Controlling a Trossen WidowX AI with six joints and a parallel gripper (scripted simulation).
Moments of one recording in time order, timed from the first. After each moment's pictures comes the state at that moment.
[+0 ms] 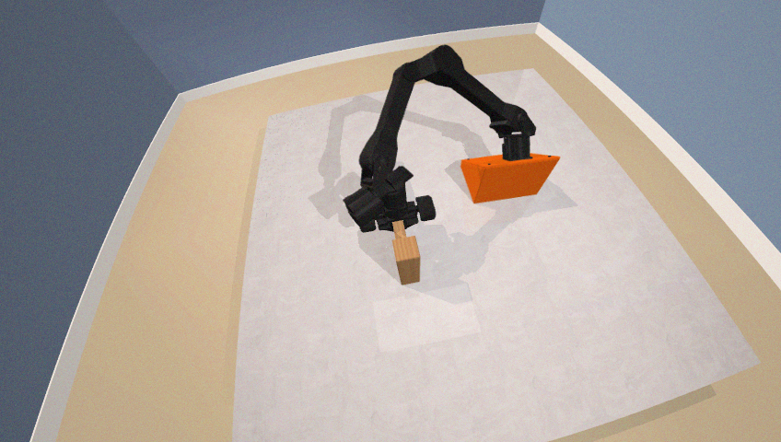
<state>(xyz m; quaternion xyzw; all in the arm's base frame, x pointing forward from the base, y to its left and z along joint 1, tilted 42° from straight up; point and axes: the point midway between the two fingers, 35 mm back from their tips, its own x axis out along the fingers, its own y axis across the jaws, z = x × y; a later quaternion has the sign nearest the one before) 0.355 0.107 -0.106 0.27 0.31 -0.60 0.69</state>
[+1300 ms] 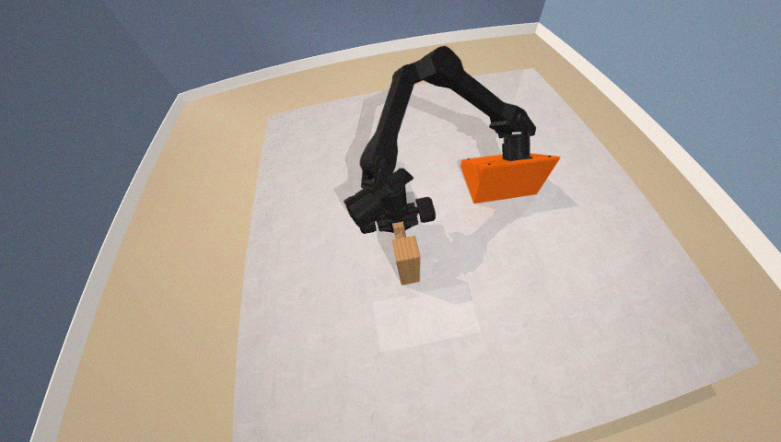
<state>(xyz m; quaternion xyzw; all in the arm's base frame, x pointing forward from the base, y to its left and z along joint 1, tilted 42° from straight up) 0.356 0.103 -0.111 0.27 0.31 -0.60 0.69</state>
